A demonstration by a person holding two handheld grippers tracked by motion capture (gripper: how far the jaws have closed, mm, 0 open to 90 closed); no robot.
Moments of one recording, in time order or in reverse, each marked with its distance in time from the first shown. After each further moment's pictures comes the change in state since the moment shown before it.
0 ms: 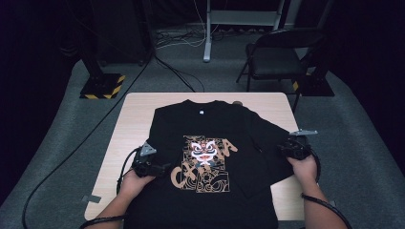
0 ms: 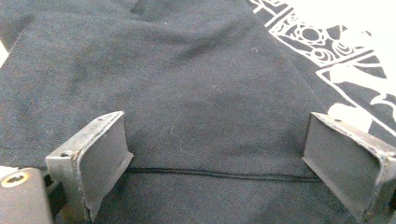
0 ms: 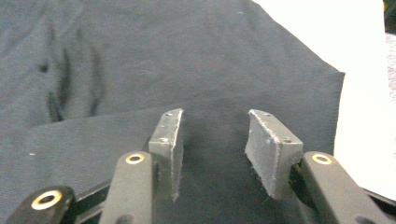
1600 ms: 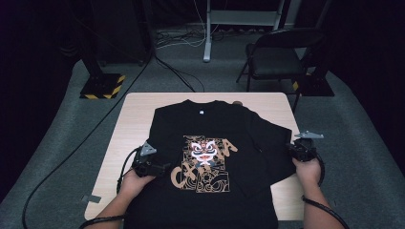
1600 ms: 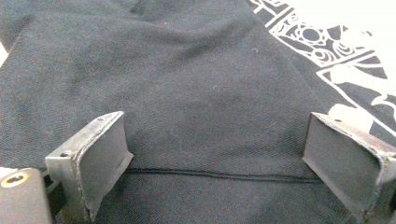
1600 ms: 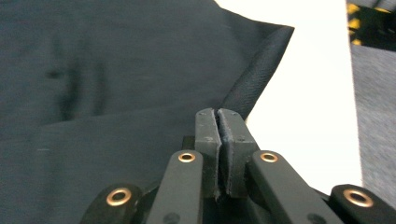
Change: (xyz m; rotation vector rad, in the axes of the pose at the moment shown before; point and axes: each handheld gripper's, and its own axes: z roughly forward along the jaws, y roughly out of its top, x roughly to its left) left arm 0.000 0.001 0.000 0.004 -0.001 0.002; right arm 0.005 -0.006 -0.017 -0.064 -0.045 0.000
